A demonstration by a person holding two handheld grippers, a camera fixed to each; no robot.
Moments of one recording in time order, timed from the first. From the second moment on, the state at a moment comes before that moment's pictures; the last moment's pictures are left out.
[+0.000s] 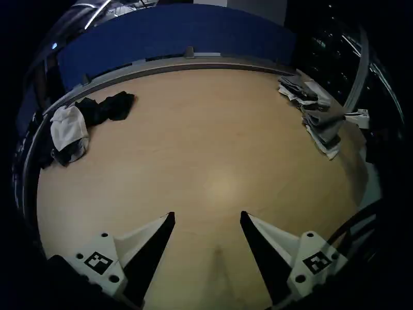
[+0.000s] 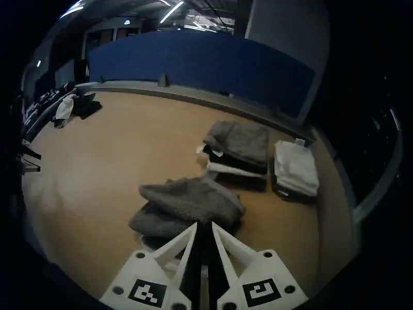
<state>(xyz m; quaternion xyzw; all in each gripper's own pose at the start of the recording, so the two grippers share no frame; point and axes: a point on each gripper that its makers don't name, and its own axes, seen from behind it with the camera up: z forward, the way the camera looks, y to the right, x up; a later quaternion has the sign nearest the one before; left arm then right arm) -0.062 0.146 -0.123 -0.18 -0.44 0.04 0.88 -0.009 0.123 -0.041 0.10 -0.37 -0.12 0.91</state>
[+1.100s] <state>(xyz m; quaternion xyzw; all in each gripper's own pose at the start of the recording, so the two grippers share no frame) -0.063 0.144 -0.127 -0.17 -0.43 0.06 0.88 -0.098 0.171 -0.092 0.03 -0.46 -0.12 0.88</state>
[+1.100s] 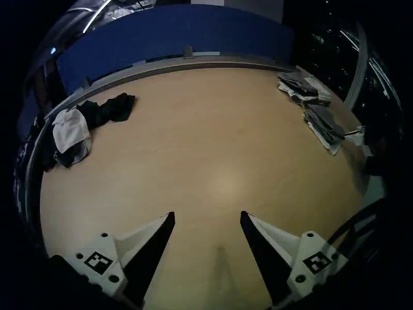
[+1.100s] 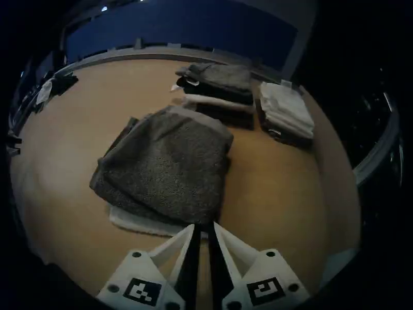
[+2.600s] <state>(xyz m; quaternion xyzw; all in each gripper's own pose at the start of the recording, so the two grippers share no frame) -0.059 0.145 -0.122 -0.18 -0.43 0.06 0.88 -0.060 0.168 -0.098 -0.01 -0.42 -0.11 0.90</state>
